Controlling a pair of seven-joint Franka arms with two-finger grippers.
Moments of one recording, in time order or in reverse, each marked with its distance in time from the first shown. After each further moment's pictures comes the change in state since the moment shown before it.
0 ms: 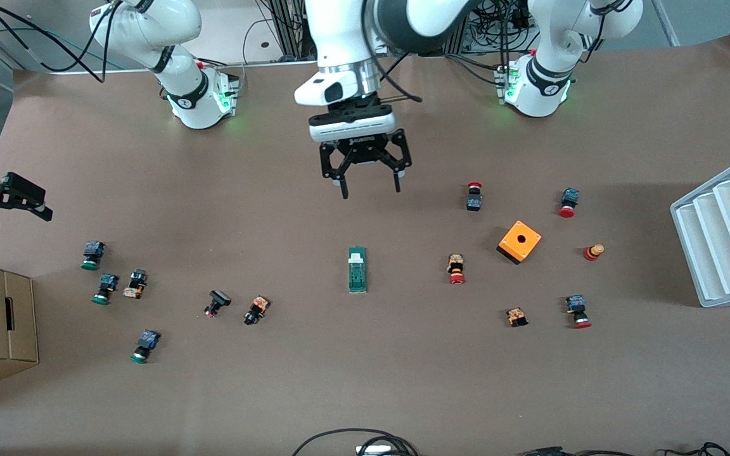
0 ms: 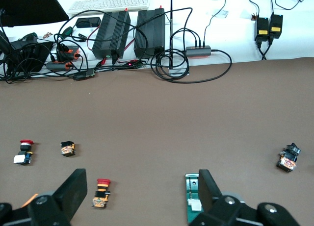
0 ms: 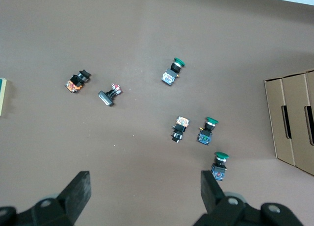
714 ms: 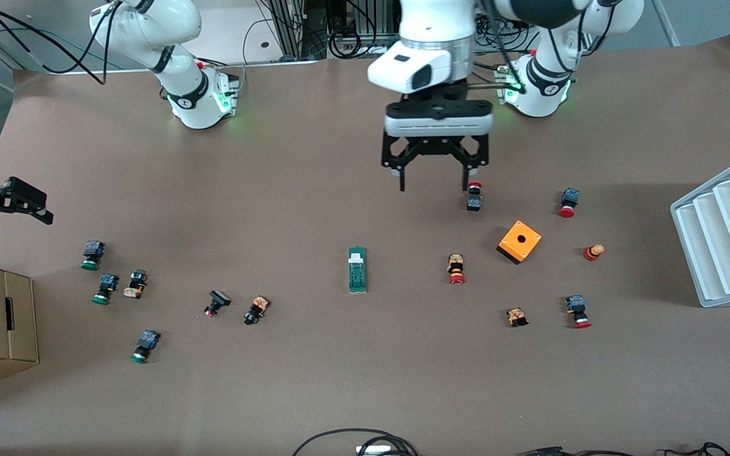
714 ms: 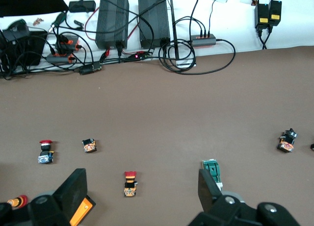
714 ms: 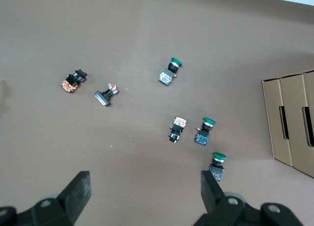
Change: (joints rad) left arm 0.147 -0.161 0.127 0.036 -0.405 0.002 0.429; right arm 0.000 0.014 0.001 0.003 -0.005 0.009 0.000
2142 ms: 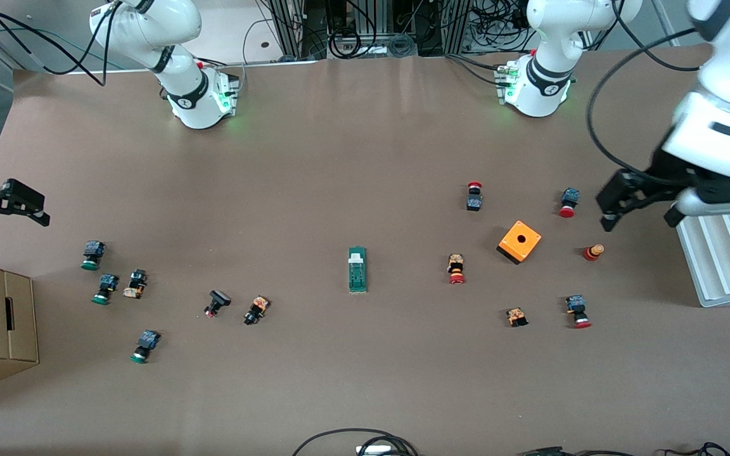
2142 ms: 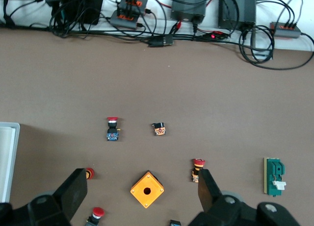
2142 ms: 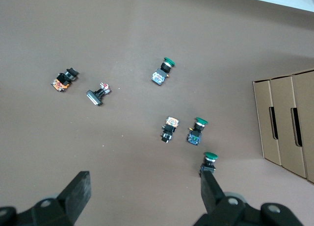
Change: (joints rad) left arm 0.319 -0.072 0.256 -0.004 -0.391 -0.118 0.466; right arm 0.000 0.002 0.003 0.000 -0.036 0.010 -0.001
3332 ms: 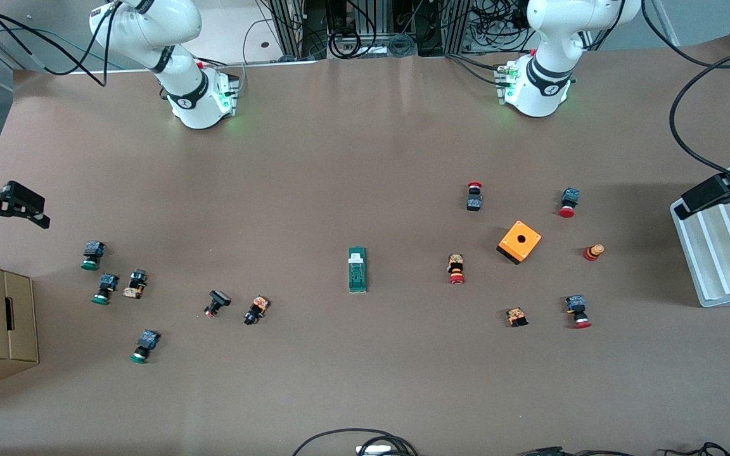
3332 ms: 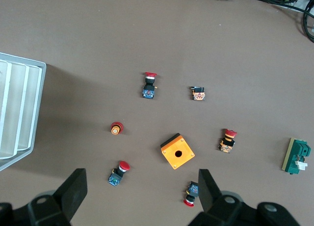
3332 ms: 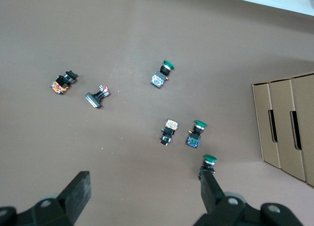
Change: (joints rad) left arm 0.033 0.004 0.211 -0.013 -0.112 -0.201 0.100; right arm 0.002 0.006 0.002 0.000 0.000 0.016 0.000
